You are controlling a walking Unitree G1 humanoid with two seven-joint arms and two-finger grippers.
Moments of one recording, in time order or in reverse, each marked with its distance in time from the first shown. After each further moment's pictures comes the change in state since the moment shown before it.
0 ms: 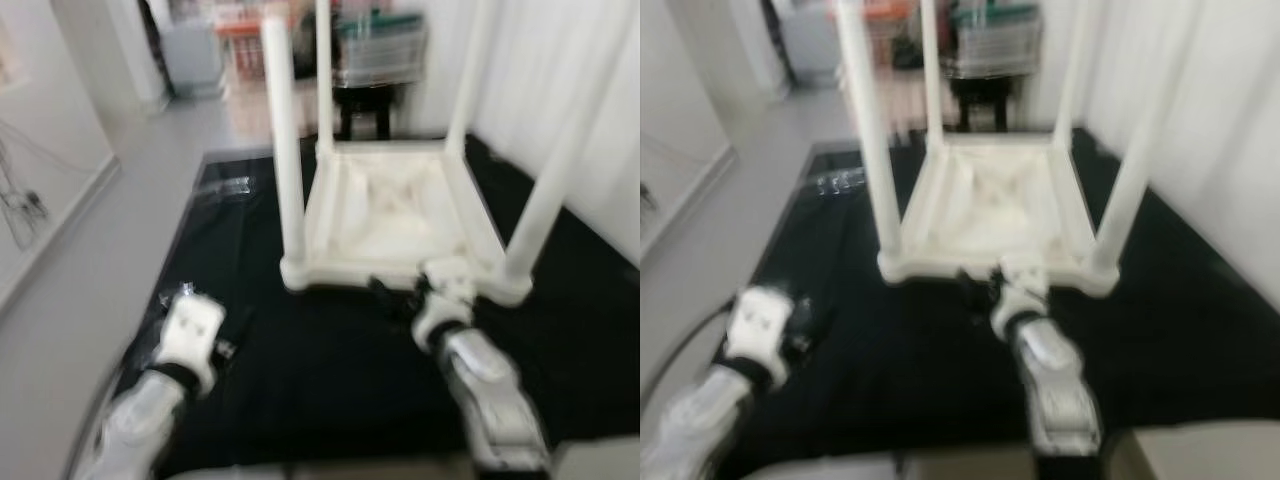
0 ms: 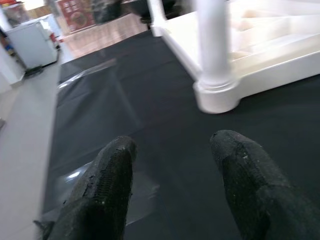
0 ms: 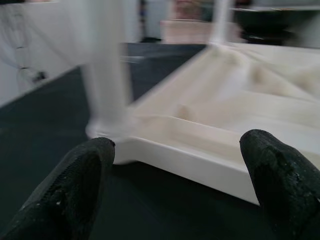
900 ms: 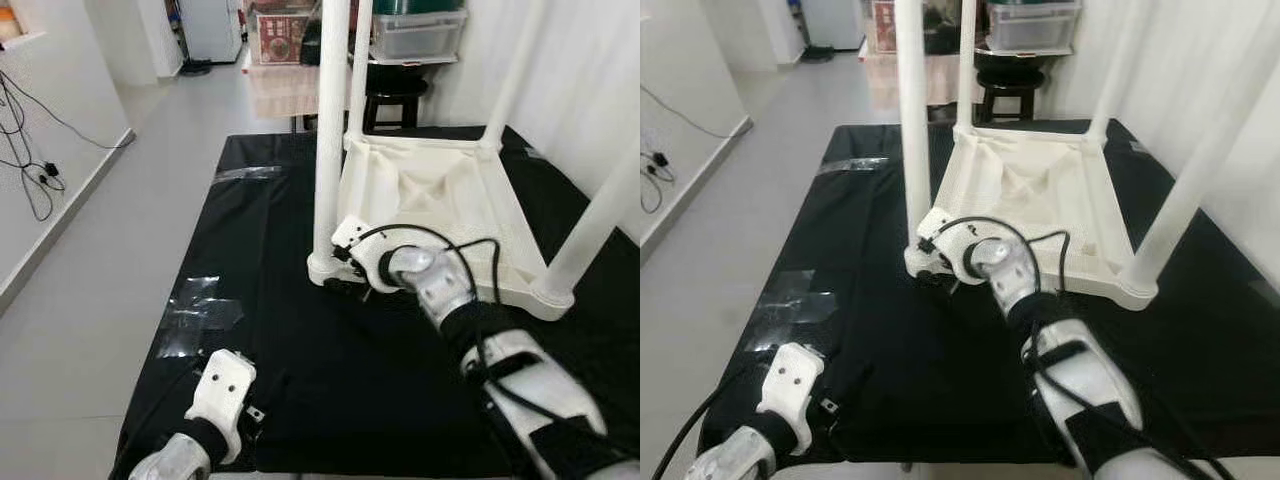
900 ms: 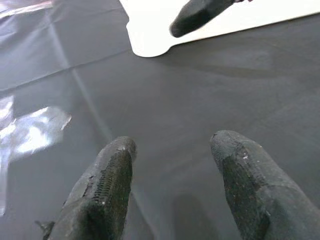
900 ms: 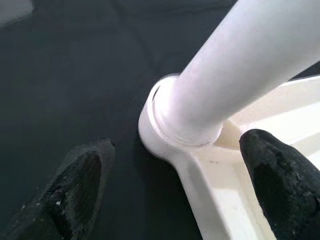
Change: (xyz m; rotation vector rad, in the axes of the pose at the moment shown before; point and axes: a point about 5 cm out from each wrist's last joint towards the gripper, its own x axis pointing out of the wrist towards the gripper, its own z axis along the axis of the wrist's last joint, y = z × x) left arm -0.035 -0.049 -0.015 -0.084 0.106 -0.179; right arm 0.093 -0.009 0.042 -0.566 0.408 0.489
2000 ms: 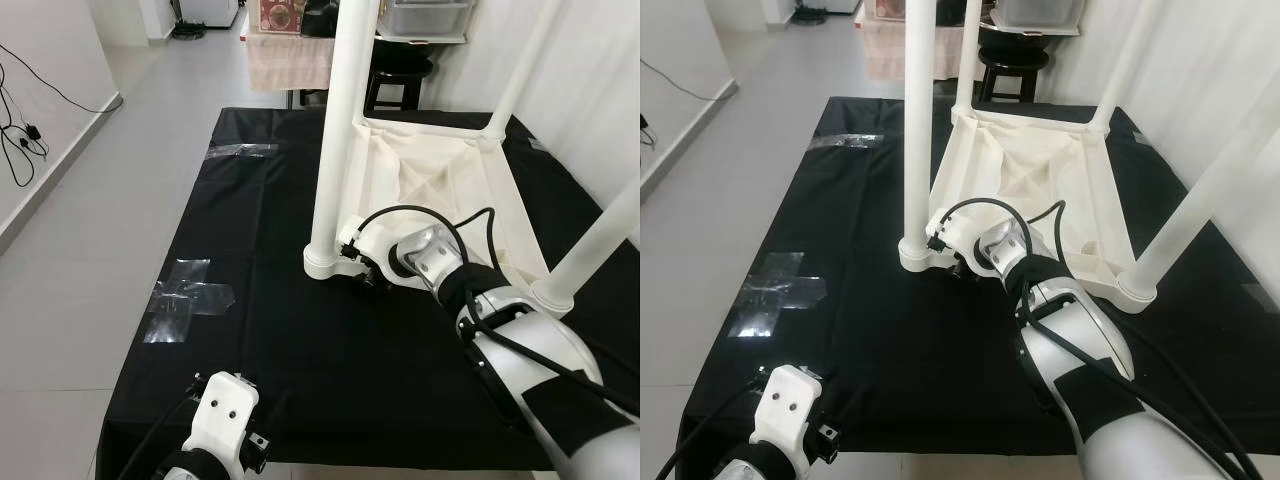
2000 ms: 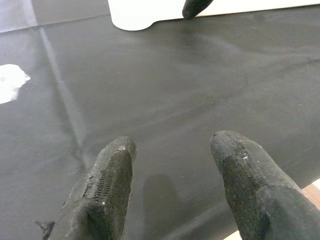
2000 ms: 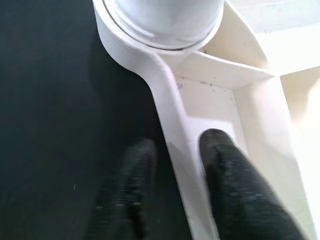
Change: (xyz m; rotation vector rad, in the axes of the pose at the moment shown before) left arm -0.018 -0.020 0.004 -0.059 0.045 0.010; right arm -0.002 -0.006 0.001 -0.044 0.243 0.103
